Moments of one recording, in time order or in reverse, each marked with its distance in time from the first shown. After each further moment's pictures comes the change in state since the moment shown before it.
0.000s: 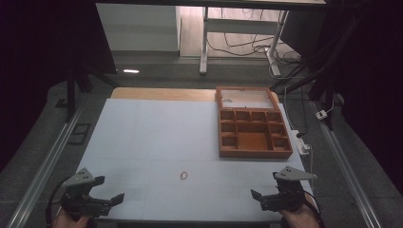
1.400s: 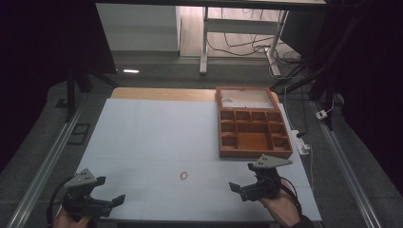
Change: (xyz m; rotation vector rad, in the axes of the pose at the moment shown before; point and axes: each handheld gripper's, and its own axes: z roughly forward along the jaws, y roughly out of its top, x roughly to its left) left arm -0.002 0.000 0.001 0.011 0.002 0.021; right arm 0.022 0.037 0.043 -0.026 0.189 -0.039
